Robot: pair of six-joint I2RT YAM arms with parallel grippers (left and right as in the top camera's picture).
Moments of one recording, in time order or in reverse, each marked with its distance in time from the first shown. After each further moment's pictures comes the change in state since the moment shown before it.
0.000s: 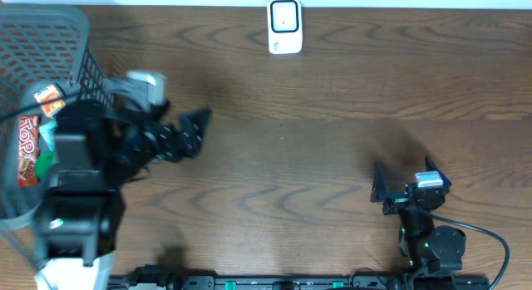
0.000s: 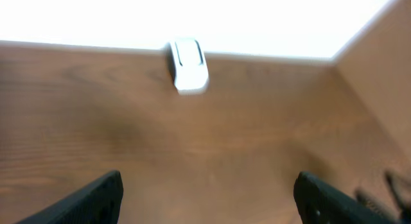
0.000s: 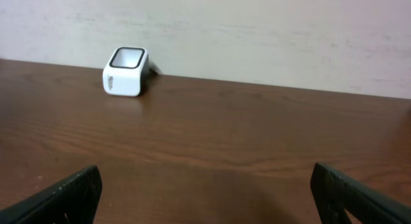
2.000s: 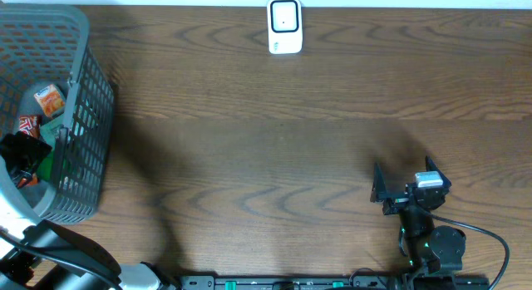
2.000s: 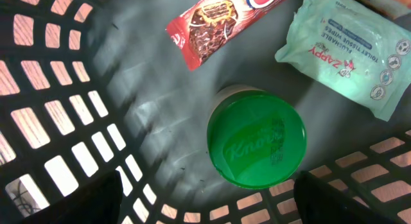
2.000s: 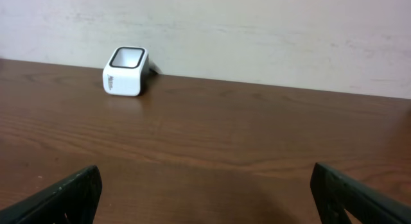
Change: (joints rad) left arm 0.821 0.672 0.218 -0.351 -0.526 -0.142; right arm 0.000 0.000 0.000 0.000 0.000 0.000
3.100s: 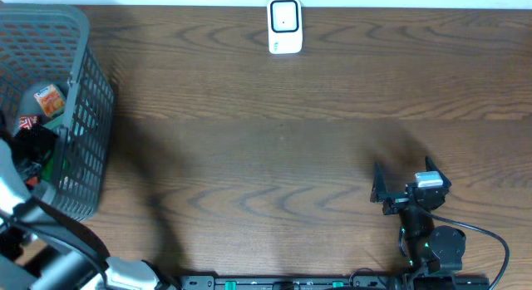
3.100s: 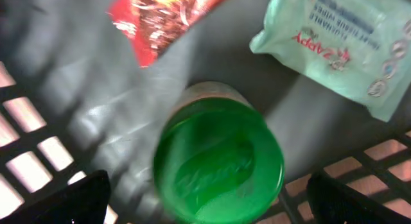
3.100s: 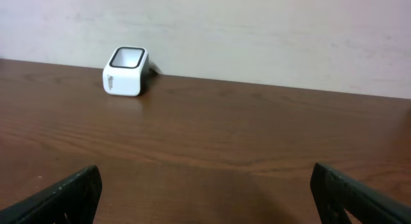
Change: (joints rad) left arm -0.045 0.125 0.000 0.044 0.059 -0.027; right arm 0.000 0.000 0.000 0.000 0.000 0.000
